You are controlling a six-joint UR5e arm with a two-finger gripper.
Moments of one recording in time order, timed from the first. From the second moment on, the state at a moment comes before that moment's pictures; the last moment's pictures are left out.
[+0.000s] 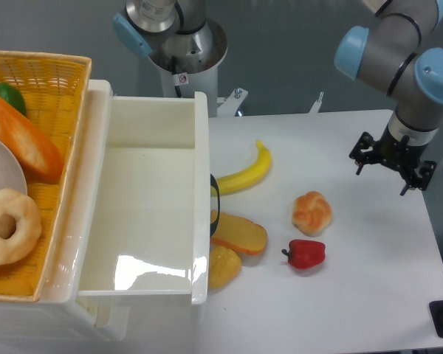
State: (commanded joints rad) arm 2.90 -2.03 -1.43 -1.19 1.51 1.43
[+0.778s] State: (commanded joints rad) arm 2.86 -2.02 -1.52 -1.09 1.33 1.42
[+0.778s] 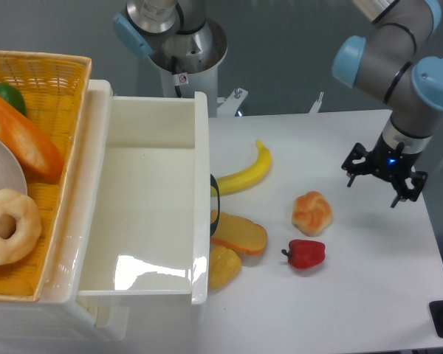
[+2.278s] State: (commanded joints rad) arm 2.55 -2.18 -1.46 -1.14 1.27 1.42
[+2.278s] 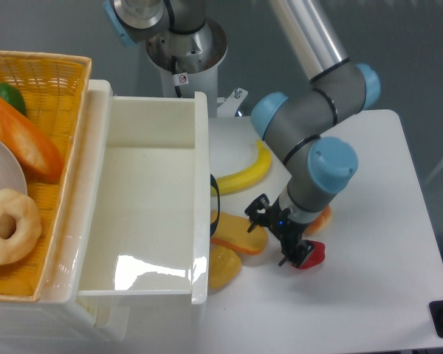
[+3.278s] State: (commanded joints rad) arm 2.55 -2.18 -1.47 -1.24 1.27 1.47
